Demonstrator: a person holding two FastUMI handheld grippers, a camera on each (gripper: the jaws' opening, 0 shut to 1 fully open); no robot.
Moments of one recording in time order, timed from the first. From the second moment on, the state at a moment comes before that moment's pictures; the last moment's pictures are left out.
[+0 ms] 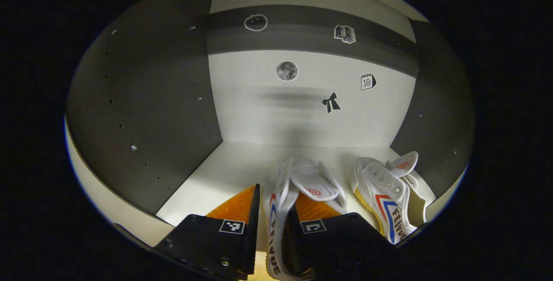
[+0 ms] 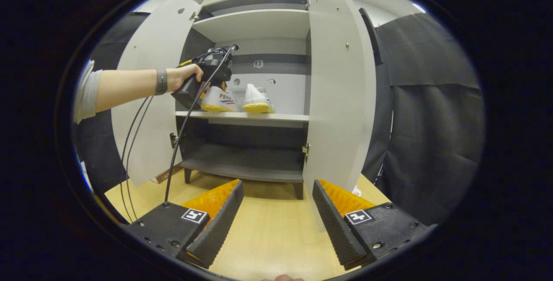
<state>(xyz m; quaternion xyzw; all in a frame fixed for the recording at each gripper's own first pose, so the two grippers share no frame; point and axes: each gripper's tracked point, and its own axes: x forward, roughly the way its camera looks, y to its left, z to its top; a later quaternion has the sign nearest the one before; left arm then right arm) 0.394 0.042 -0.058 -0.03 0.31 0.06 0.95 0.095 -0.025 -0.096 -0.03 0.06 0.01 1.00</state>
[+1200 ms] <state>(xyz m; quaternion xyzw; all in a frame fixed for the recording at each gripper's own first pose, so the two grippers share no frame) 0.023 0.007 -0.017 -0.06 0.03 -0.01 1.00 0.029 0.006 -0.067 -0.02 0.03 0.05 1.00</state>
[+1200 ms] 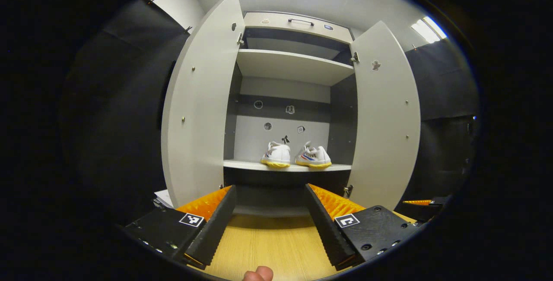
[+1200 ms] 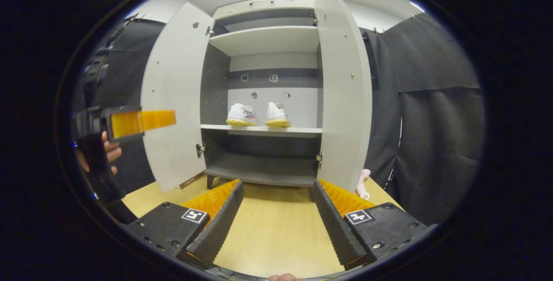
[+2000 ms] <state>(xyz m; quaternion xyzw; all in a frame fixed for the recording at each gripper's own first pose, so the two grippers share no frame) -0.018 -0.009 -0.055 -0.02 0.05 -0.03 1.00 -0.005 -0.170 0.012 -0.02 0.00 -0.12 0.99</state>
